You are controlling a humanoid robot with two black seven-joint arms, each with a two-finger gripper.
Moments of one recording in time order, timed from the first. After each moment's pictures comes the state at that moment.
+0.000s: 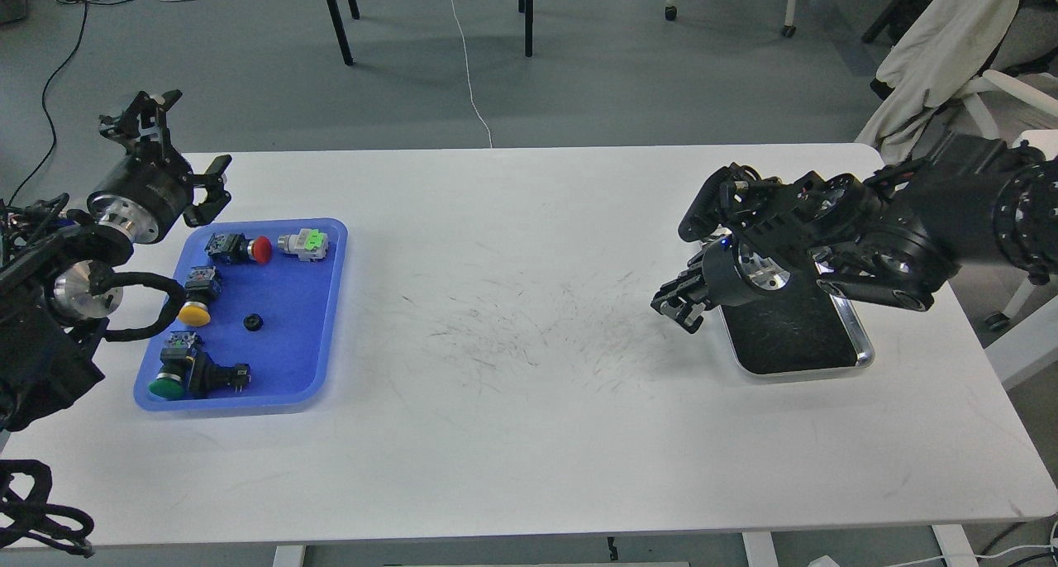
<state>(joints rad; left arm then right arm) -0.84 0.38 -0.56 -0.27 -0.02 -0.49 -0.29 1.58 -0.22 -1.05 0.95 -1.12 0.01 0.44</state>
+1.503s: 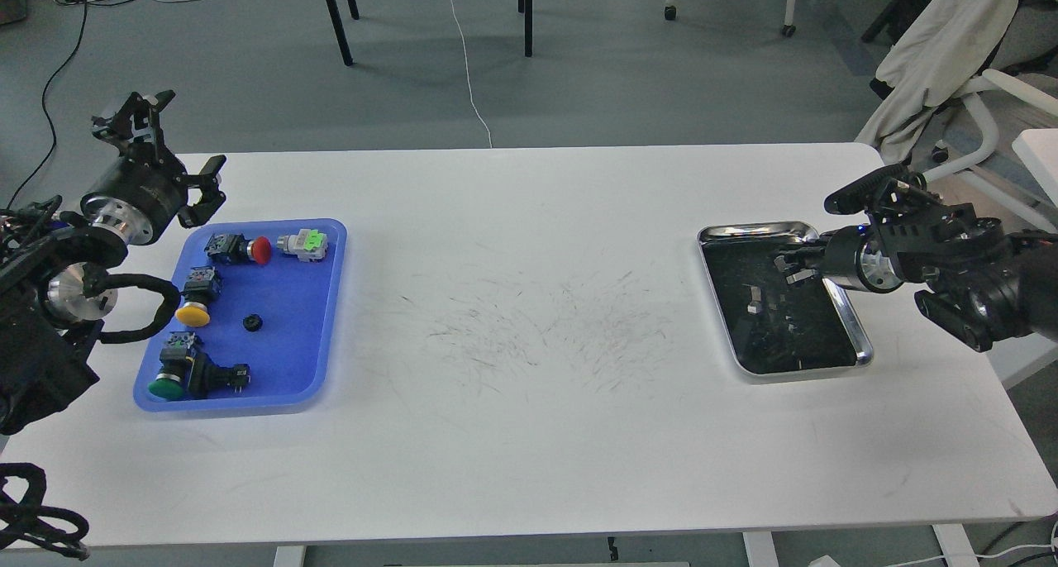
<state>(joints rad) -0.83 0.39 -0.57 -0.29 -0.02 -0.49 -0.29 1.15 -0.34 -0.78 0.44 -1.09 0.00 0.44</state>
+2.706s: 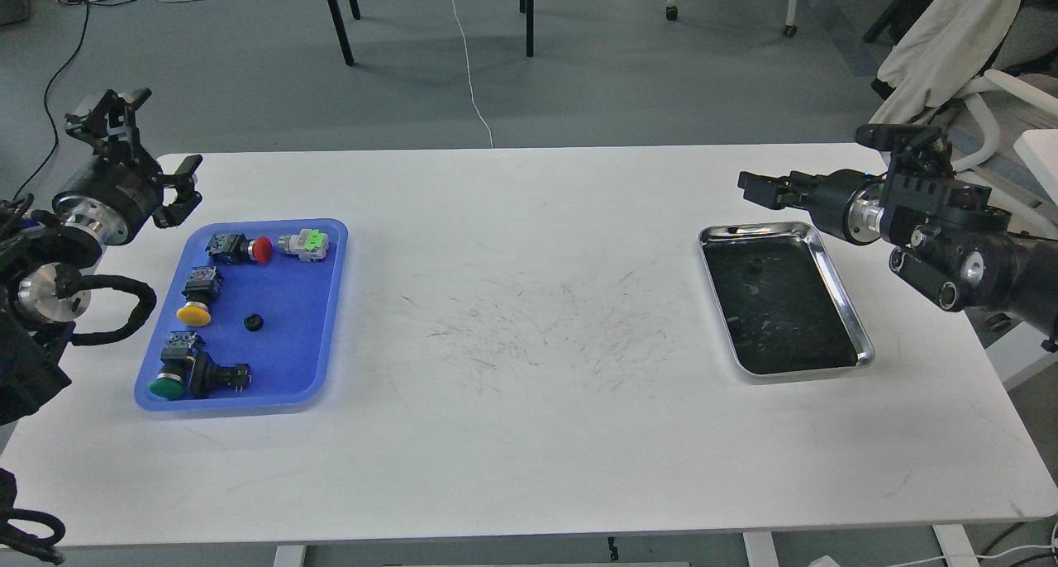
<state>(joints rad) -0.83 0.47 -0.52 -0.32 -0.01 -0.49 -0.29 1.12 -0.38 -0.33 0.40 -0.77 0.00 0.43</state>
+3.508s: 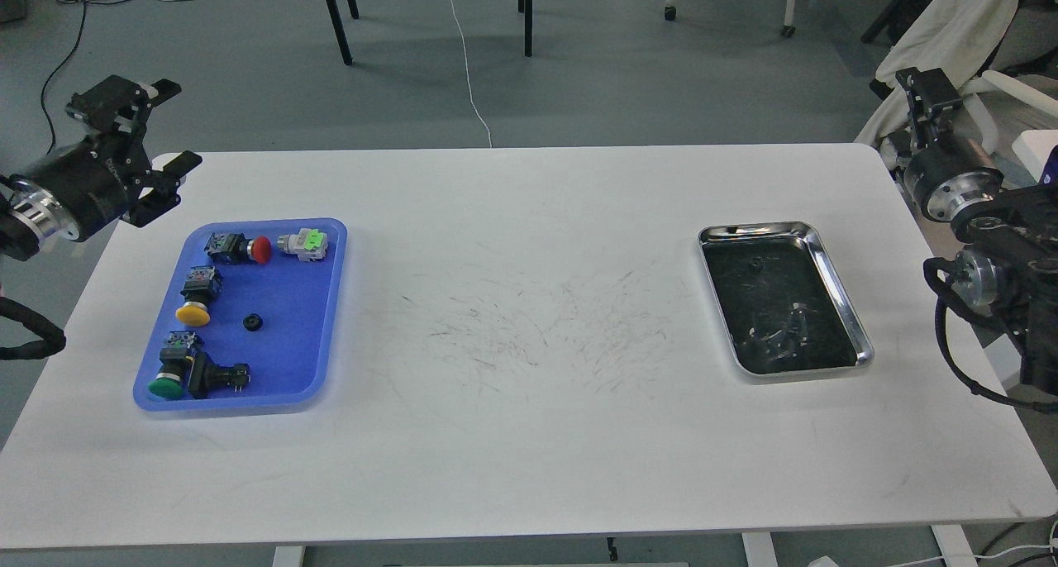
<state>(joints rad) -0.82 0.84 -0.38 -0.92 0.37 -0.49 -0.44 0.90 -0.44 0.27 0.42 -0.27 -0.01 0.44</state>
